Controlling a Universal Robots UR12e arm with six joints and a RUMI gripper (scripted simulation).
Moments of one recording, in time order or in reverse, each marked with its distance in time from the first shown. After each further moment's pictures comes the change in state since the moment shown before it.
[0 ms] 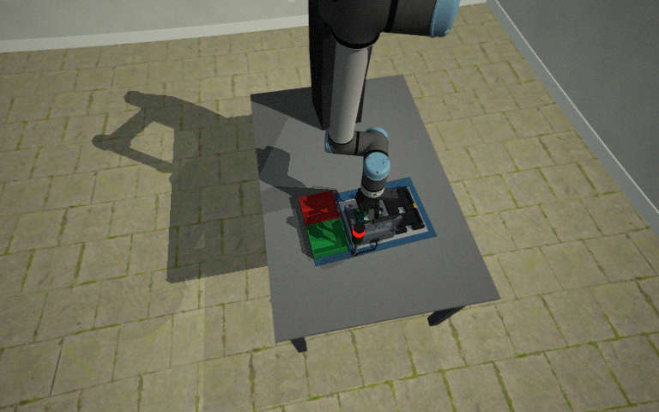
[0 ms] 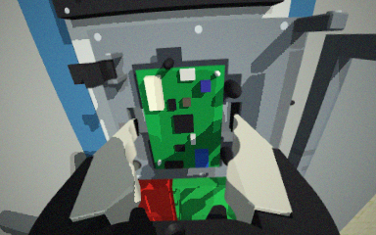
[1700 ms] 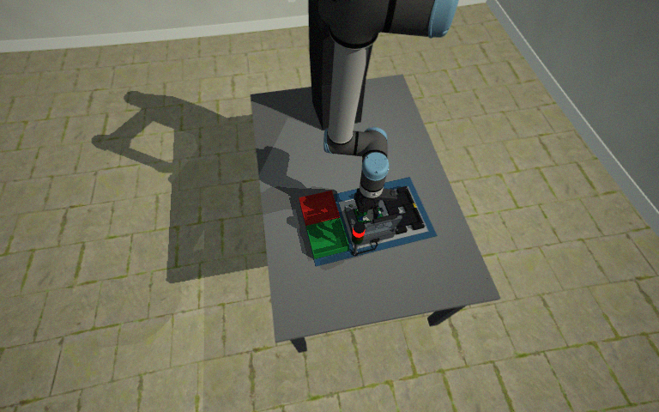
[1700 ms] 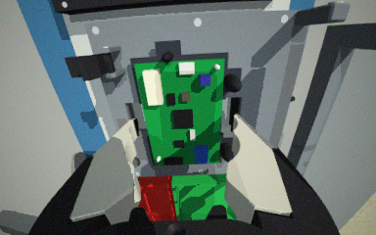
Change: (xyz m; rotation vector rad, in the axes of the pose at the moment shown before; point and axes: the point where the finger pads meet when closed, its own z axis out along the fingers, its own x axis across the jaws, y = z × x) arm 0.000 0.005 0.000 -0.002 0.002 0.000
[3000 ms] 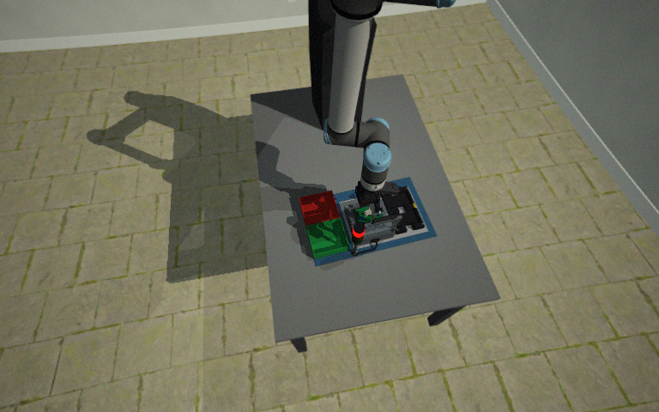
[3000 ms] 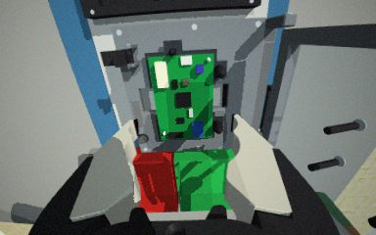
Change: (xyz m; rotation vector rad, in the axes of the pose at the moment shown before) arm 0.001 0.000 -0.049 -0.001 0.002 0.000
